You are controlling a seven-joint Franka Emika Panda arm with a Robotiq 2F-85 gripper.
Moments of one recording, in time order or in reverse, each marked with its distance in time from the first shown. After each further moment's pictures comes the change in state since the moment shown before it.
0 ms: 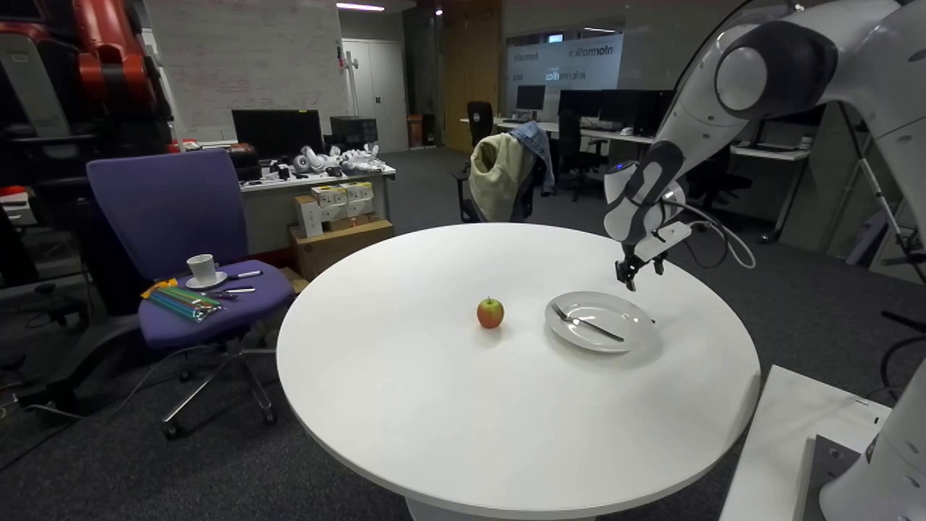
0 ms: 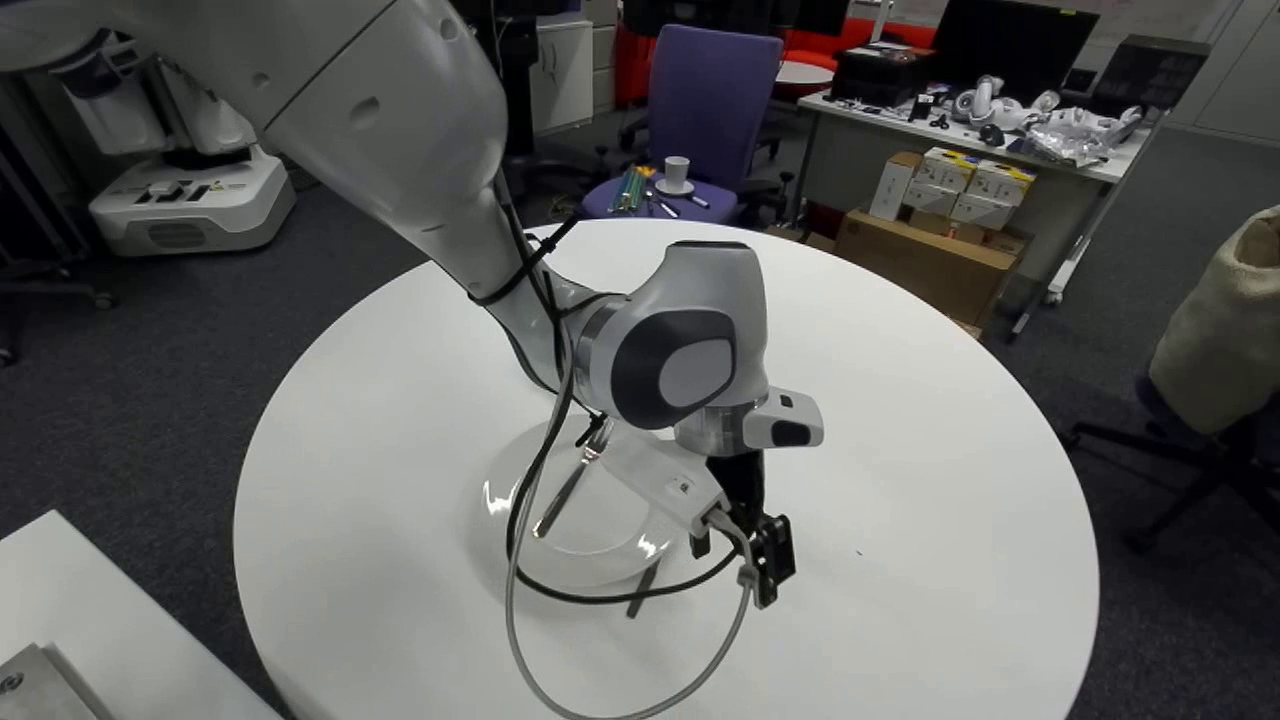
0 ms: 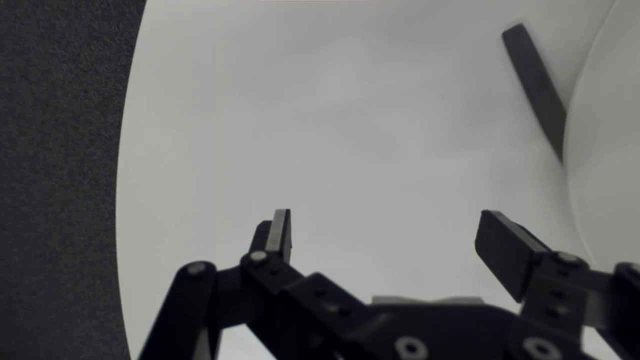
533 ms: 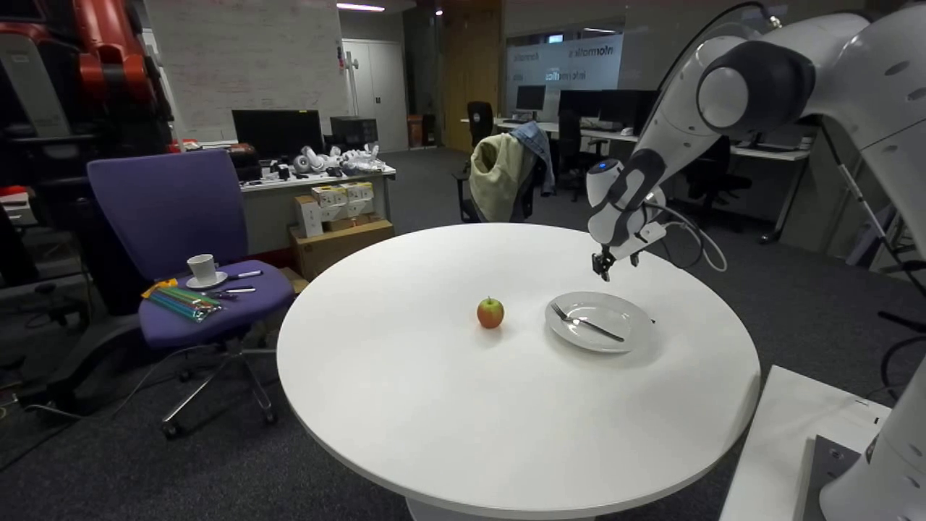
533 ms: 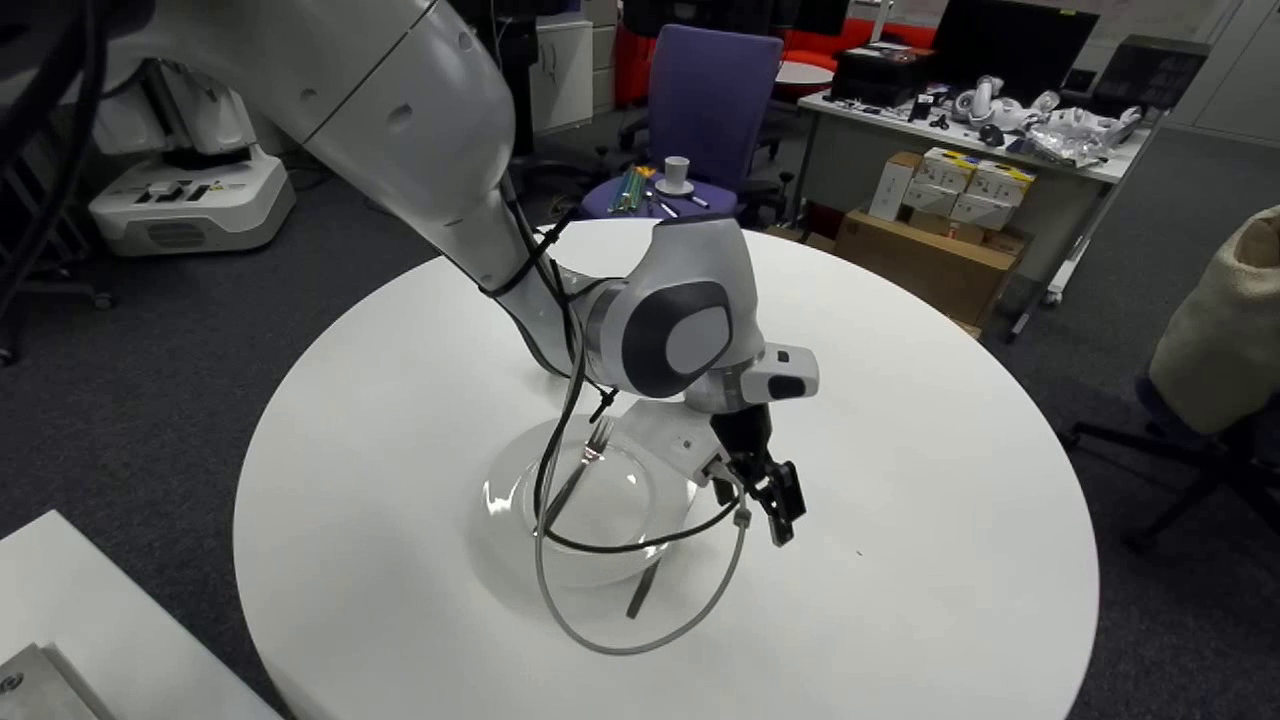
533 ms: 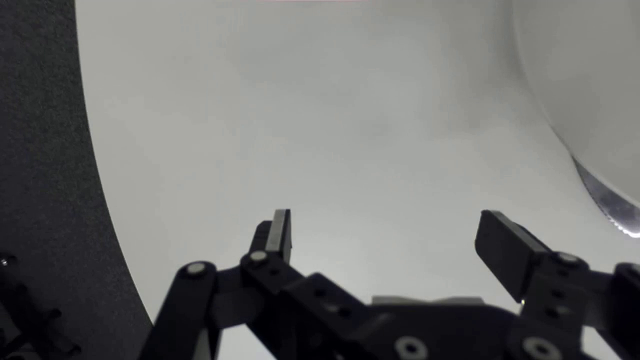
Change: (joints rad) arm 0.060 0.064 -0.013 0.092 0.000 0.096 0.127
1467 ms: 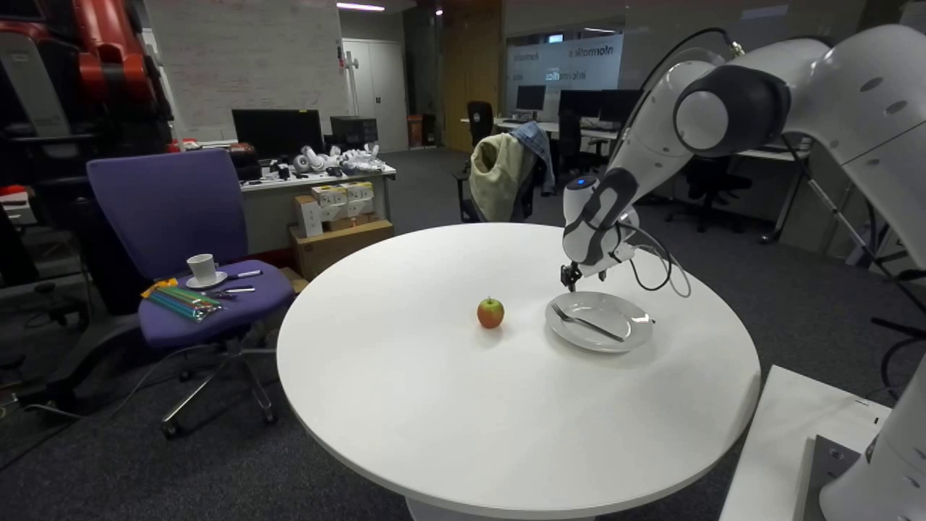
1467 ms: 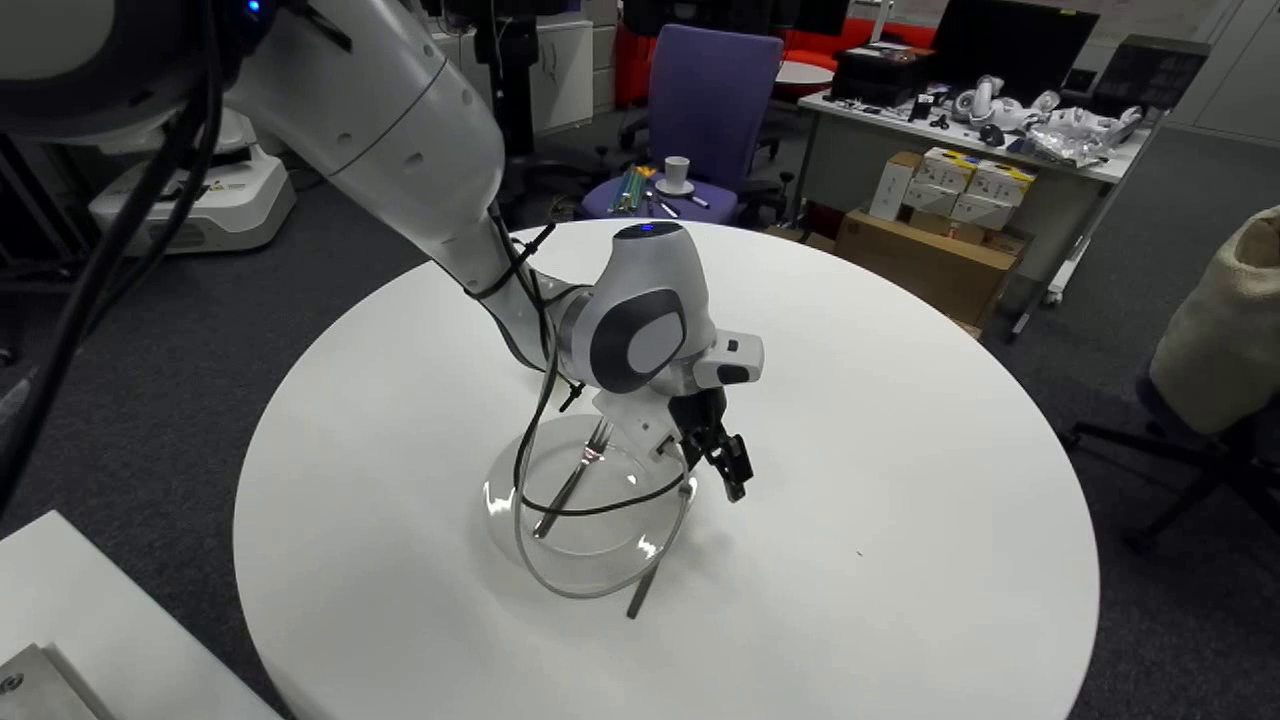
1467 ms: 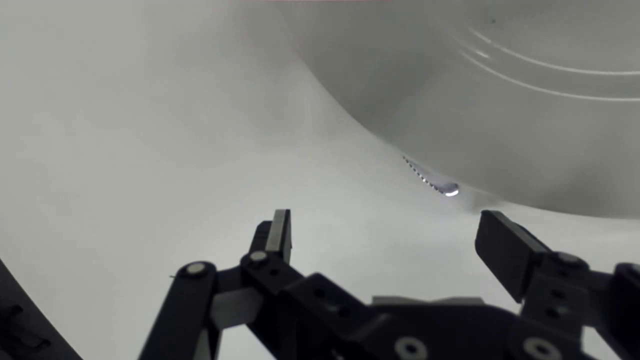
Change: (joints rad) arm 0.065 0.089 0.044 0.038 0.105 0.115 0.068
